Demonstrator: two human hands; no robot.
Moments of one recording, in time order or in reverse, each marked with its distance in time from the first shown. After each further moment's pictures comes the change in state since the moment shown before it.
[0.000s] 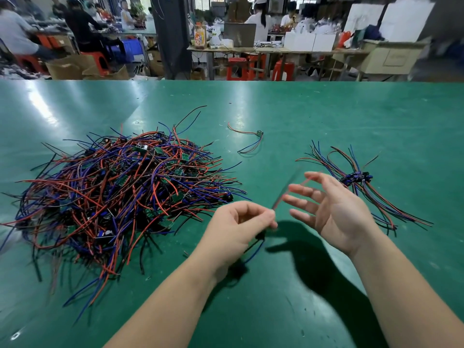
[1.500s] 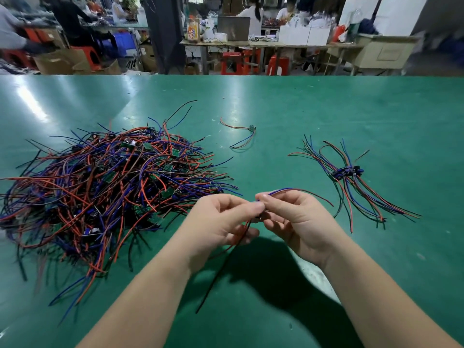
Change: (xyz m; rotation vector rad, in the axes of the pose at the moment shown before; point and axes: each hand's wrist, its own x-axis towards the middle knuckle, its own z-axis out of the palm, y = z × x) left_hand -0.001 0.013 -0.012 -0.065 -0.072 -0.139; right_hand -0.029 0.018 0.033 -0.100 -0.138 0.098
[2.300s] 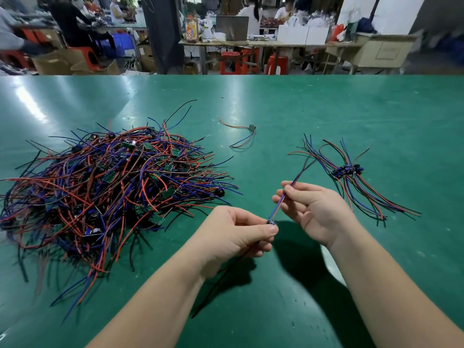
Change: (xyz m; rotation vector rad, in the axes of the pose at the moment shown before) left_hand 0.001 -0.014 0.012 -0.009 -0.083 -0.140; right_hand 0.022 -0.010 -0.027 0.083 0.253 0.004
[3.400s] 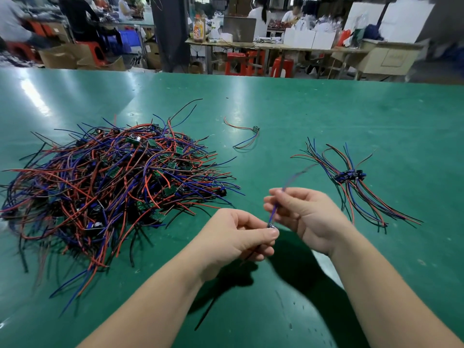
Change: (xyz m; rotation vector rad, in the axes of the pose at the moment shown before) left_hand 0.001 -0.006 0.001 0.008 -0.003 0.022; right_hand -0.004 0.005 0.002 -0.139 -0.213 -0.016
